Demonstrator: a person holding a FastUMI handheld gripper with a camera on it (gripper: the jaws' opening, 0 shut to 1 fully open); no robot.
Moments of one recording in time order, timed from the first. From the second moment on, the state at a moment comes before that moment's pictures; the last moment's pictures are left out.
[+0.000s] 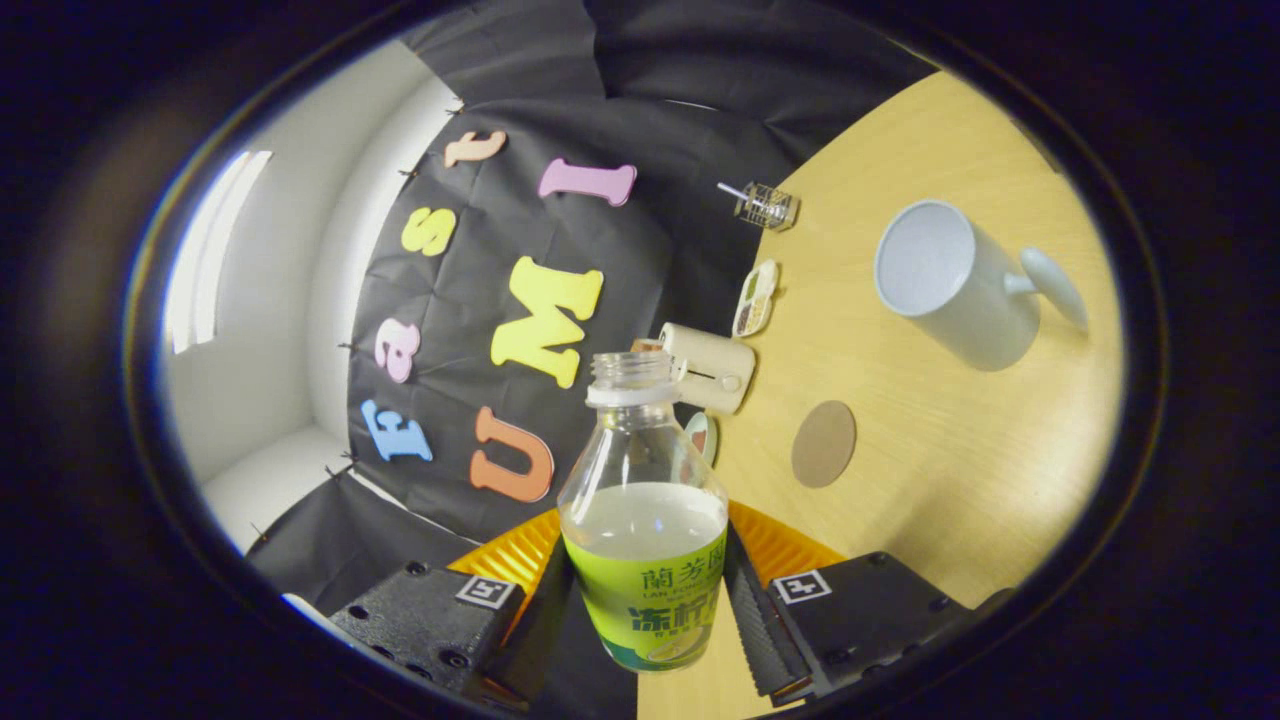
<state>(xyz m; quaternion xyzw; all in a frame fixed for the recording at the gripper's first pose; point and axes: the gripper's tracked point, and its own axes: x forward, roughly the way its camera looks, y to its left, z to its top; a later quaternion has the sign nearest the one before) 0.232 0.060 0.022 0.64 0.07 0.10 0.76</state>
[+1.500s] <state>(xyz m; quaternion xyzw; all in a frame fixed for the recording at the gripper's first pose) 0.253 0.000 0.012 0.86 0.02 0.10 0.51</state>
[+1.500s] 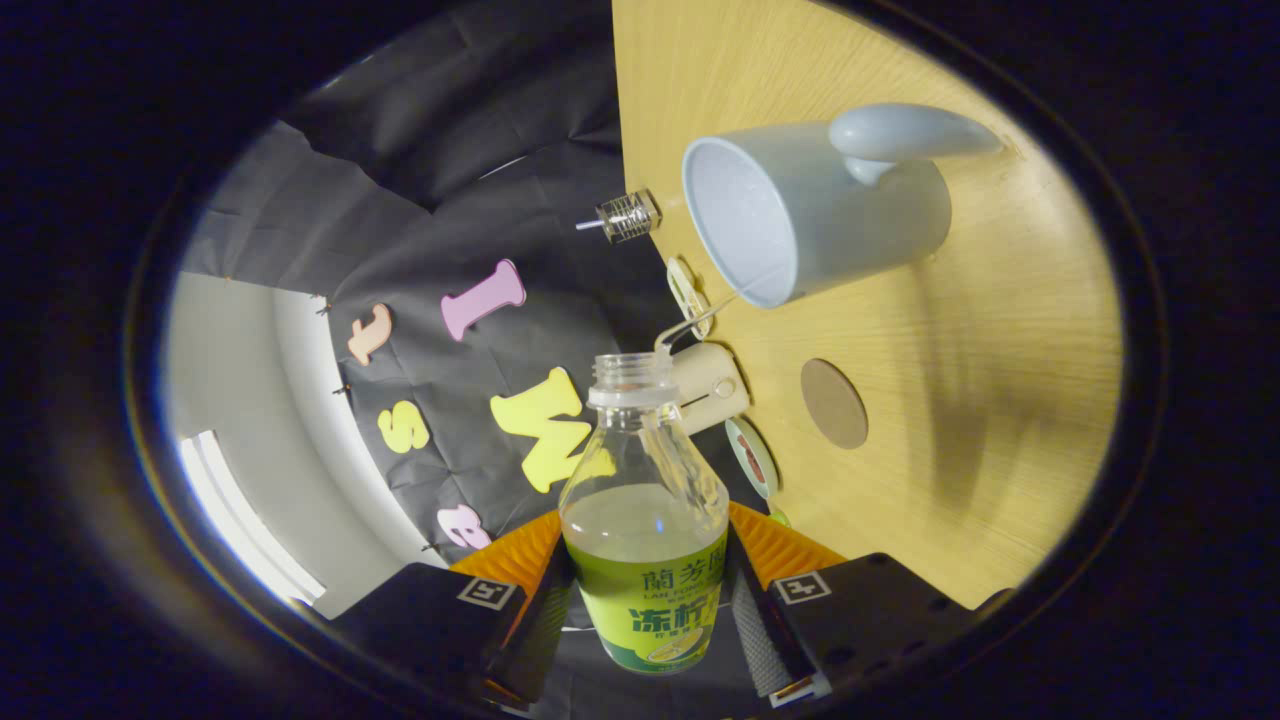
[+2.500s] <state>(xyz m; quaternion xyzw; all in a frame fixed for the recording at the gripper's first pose) 0.244 -0.032 0.046 0.90 -0.01 0.11 0.43</state>
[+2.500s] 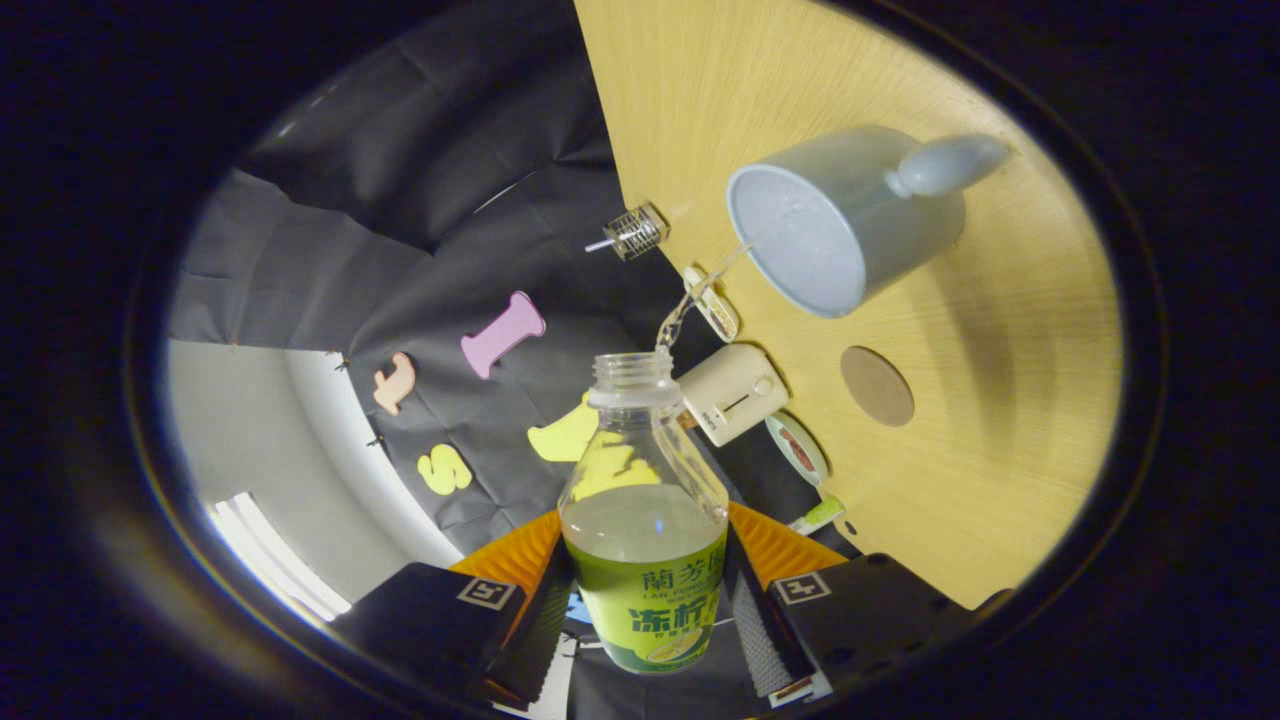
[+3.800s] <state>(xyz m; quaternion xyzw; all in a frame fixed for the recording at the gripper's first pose) 0.224 -0.073 0.127 0.95 -0.04 0.14 0.29</state>
